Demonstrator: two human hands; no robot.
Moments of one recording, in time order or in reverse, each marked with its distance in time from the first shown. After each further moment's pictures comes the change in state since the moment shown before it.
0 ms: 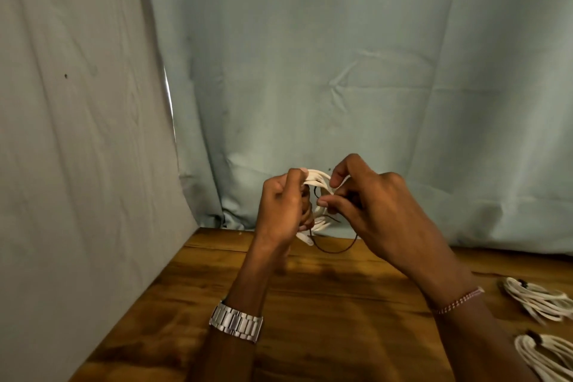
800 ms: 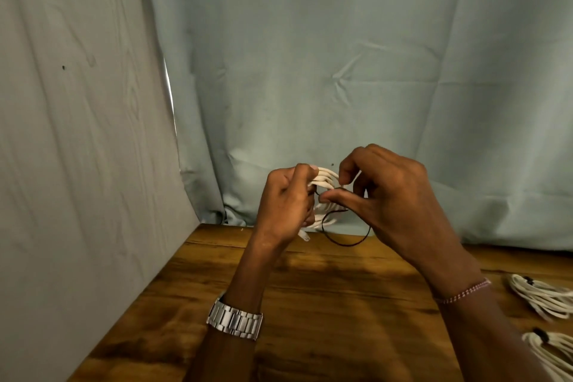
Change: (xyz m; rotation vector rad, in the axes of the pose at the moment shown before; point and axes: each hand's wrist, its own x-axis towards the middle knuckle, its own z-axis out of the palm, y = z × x) left_hand -0.002 0.010 -0.005 0.064 -0.103 0.024; right_hand 0.005 0.001 -0.004 -0.067 0.116 -0.127
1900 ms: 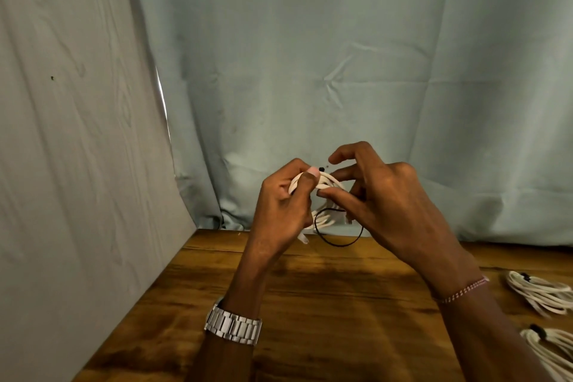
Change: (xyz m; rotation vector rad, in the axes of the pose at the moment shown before) left_hand 0.001 -0.011 0.003 0.120 0.007 0.174; right_hand -0.003 0.001 -0.003 0.010 -0.052 0.032
